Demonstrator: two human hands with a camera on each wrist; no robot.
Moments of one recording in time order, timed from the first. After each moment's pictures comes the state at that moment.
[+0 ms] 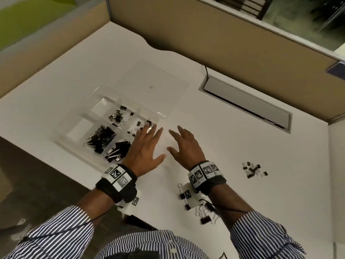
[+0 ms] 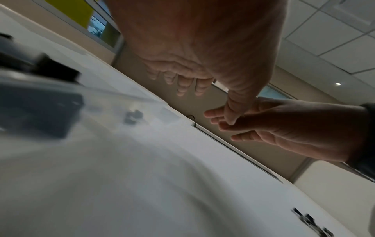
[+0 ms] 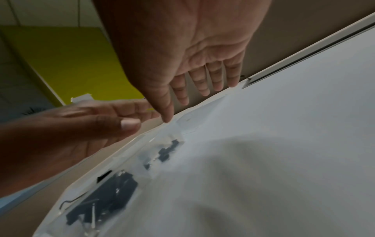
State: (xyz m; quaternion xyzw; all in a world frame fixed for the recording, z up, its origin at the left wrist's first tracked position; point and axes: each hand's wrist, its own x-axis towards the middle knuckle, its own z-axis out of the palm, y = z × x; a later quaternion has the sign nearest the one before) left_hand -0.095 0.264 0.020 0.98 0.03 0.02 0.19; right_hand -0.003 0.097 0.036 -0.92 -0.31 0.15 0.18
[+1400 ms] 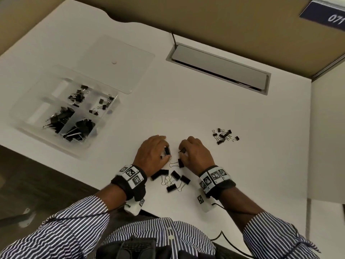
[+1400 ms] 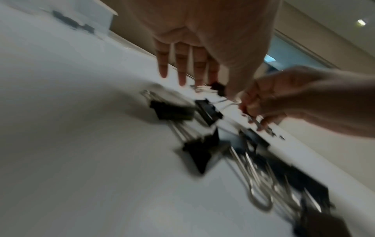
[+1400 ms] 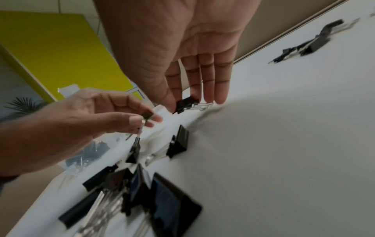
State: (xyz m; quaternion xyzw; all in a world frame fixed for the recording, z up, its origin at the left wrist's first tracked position) left_hand -0.104 0.089 -0.039 0.97 0.00 0.00 0.26; right_hand -0.034 -0.099 -0.017 -0.93 -0.29 0.15 0.19
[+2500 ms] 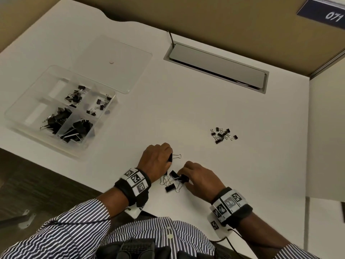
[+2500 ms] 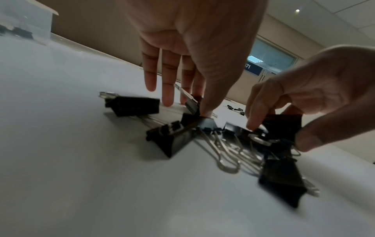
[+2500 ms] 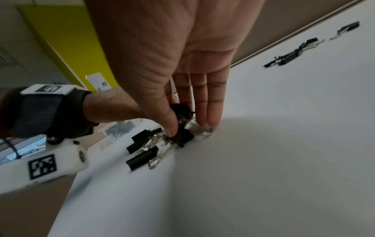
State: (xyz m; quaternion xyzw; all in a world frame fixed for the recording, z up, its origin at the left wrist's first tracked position) left_hand -0.105 0.066 -0.027 0.99 -0.05 -0.08 0.14; right_hand -0.085 -0.141 -0.001 -0.87 -0.40 0.24 0.15
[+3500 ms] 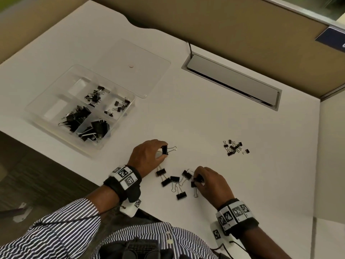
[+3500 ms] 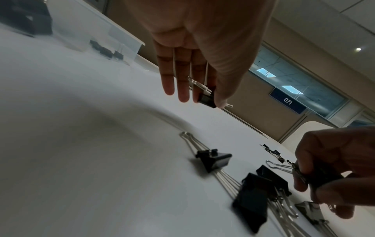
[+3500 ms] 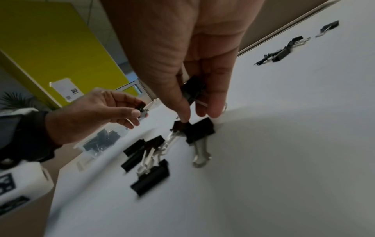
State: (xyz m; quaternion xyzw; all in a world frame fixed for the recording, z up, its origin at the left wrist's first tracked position) left_hand -0.115 0.144 -0.014 0.95 0.06 0.02 0.30; right_hand -0.083 -0.126 -0.009 -0.92 -0.29 0.21 0.17
